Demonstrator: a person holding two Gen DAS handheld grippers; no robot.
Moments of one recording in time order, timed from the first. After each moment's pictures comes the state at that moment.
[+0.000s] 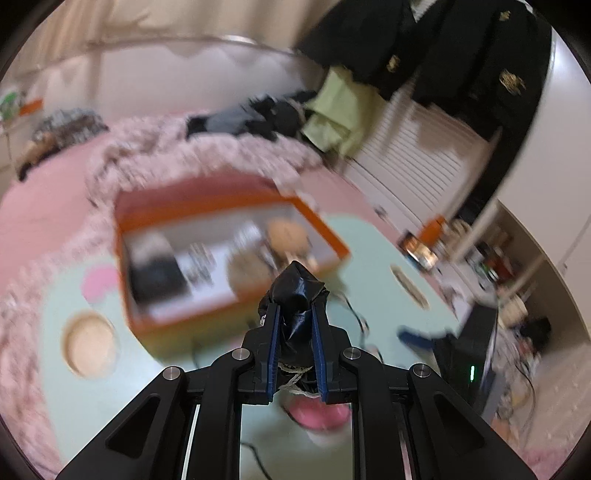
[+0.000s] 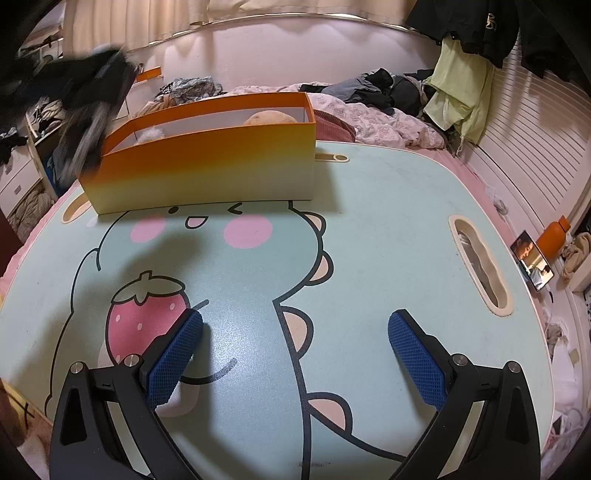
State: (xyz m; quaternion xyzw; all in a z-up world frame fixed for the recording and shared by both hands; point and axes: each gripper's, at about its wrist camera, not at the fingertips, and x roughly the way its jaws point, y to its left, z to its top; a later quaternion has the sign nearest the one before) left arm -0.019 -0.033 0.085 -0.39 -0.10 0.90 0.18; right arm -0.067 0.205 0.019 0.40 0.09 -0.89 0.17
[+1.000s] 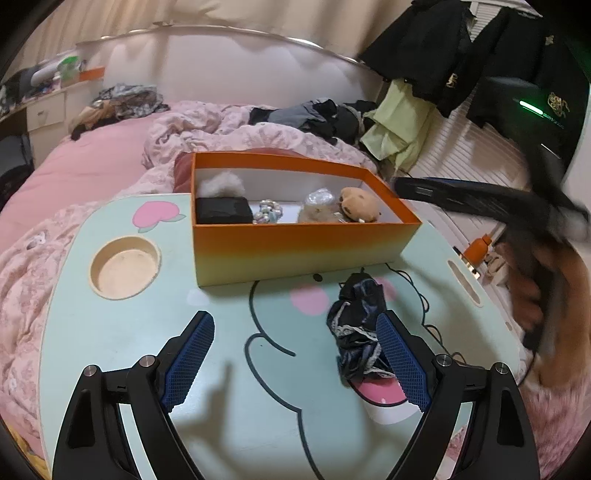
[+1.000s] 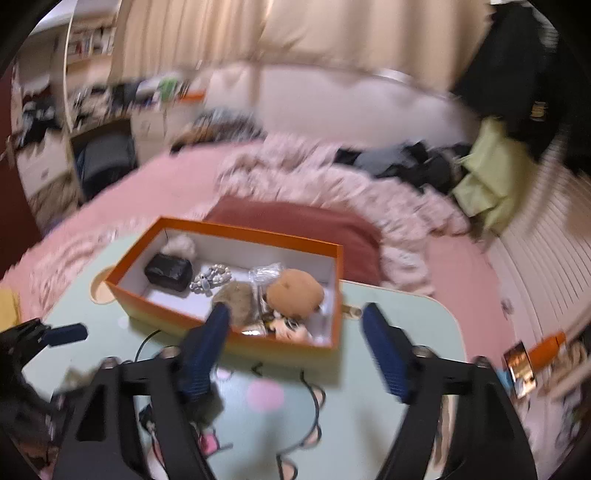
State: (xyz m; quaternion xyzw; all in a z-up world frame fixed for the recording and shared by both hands) left arm 0.014 -0.065 0.024 -0.37 -0.13 0.92 0.07; right arm -0.151 0.136 0.127 0.36 0.16 -0.88 0.26
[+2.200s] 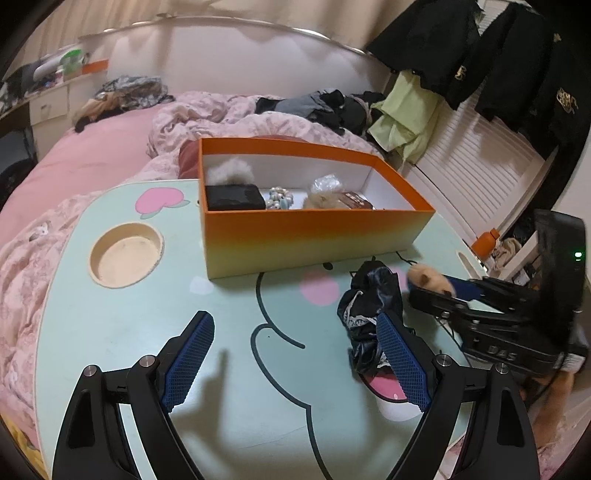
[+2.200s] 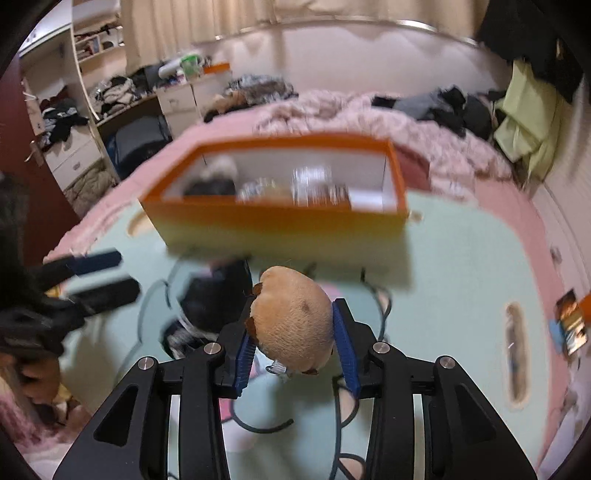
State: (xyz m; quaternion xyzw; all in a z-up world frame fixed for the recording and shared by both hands) left arm 0.013 -0.059 0.011 -0.39 -0.13 0.91 0.05; right arm -0.102 0.160 0.049 0.42 0.10 -0.85 0.31
